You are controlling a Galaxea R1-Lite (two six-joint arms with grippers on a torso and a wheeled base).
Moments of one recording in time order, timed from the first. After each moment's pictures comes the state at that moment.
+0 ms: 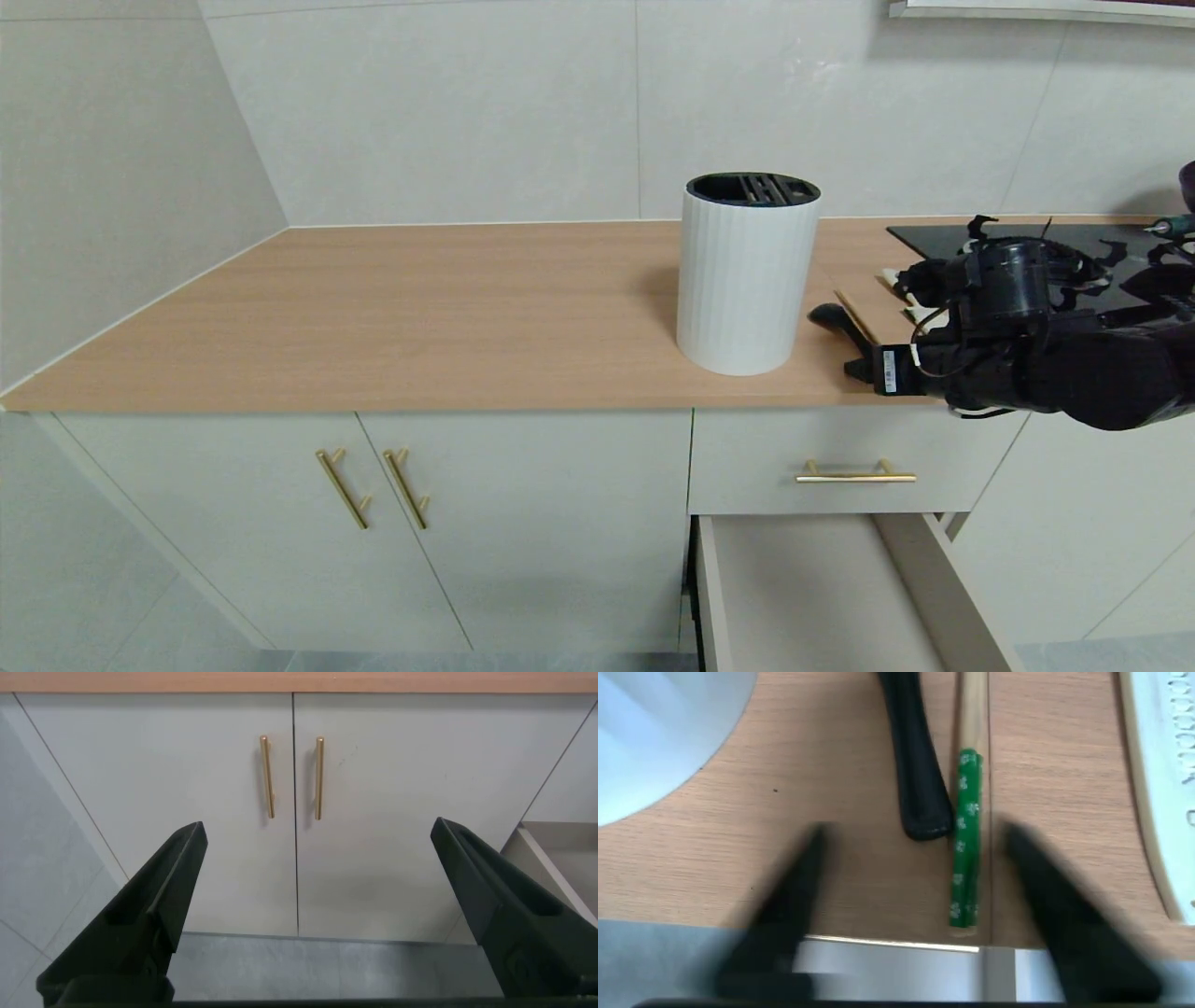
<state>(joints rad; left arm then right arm) 0.01 0.00 0.00 0.00 0.03 -0.01 0.22 1.90 -1.14 -0.24 -0.16 0.09</state>
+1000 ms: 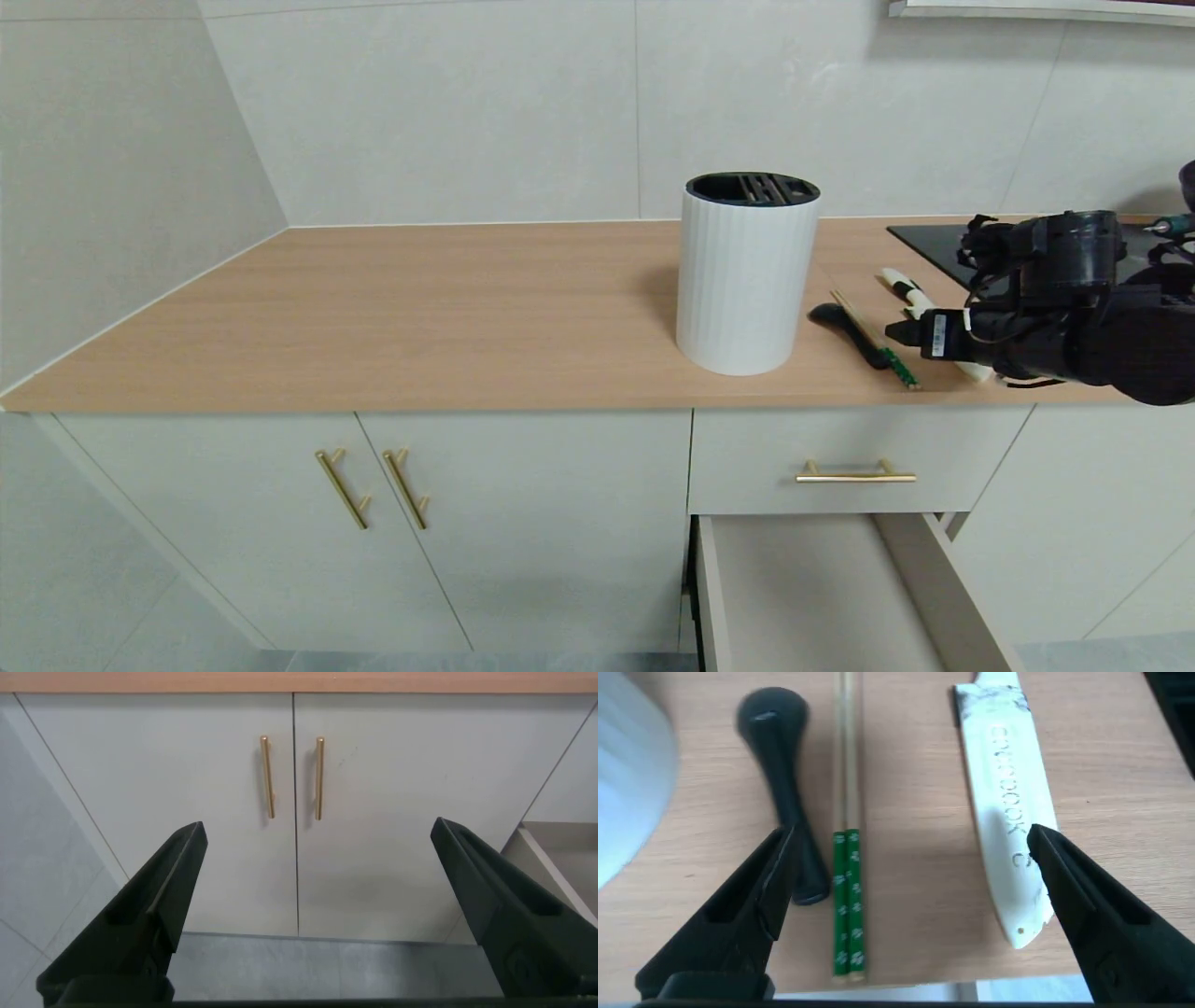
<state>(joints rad) 0.01 0.00 0.00 0.00 0.03 -0.01 0.11 1.87 -1.18 -0.29 -0.17 0.09</state>
